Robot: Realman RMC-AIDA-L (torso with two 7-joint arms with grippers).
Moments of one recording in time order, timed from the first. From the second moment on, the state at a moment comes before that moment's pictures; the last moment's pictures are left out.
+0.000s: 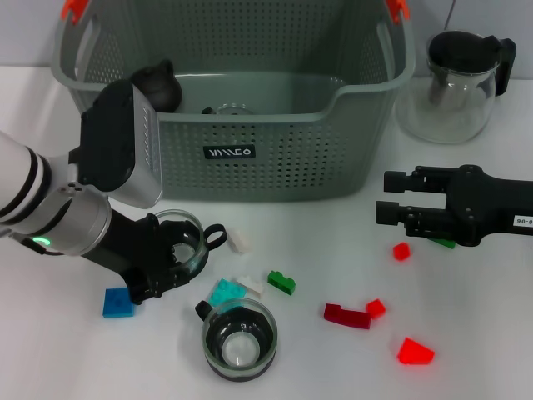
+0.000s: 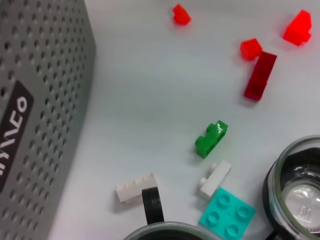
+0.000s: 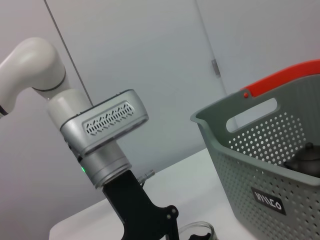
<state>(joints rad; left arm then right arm) -0.50 -2.17 1.21 1.30 2.59 1.57 -1.73 0.51 2.03 -0.83 -0.69 -1.82 -1.68 1.53</state>
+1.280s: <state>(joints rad) -0.84 -2.02 0.81 1.09 2.07 1.49 -2.20 0.49 1.97 -0.82 -0.63 -1.82 -1.68 1.55</state>
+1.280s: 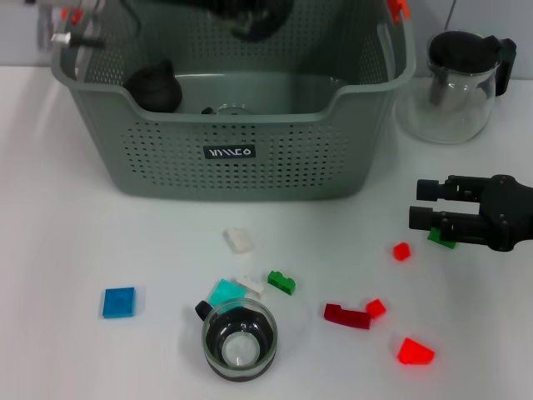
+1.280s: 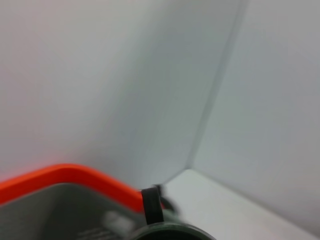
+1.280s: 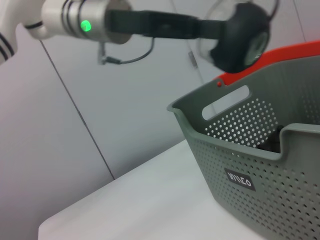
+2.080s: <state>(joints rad) -1.13 -2.02 0.98 0.57 2.45 0.81 -2.25 0.49 1.96 -0.82 -0.63 -1.82 -1.66 1.54</state>
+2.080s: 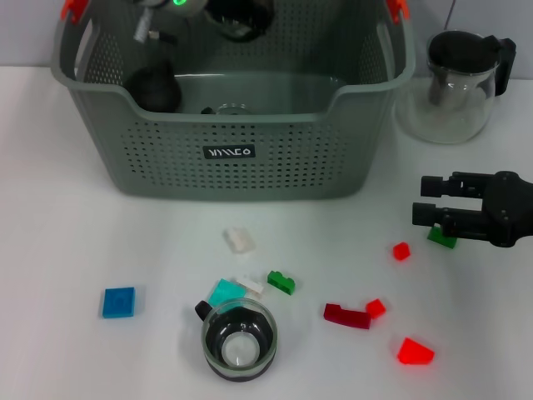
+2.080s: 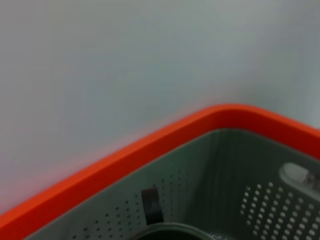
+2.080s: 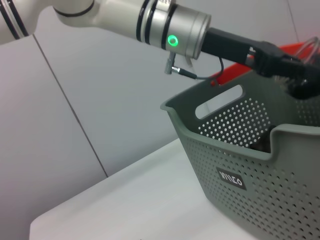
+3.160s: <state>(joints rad) -1.12 -2.10 1.07 0.53 2.56 0.66 -2.25 0.50 1.97 -0.82 -0.62 -1.85 -1.63 1.53</state>
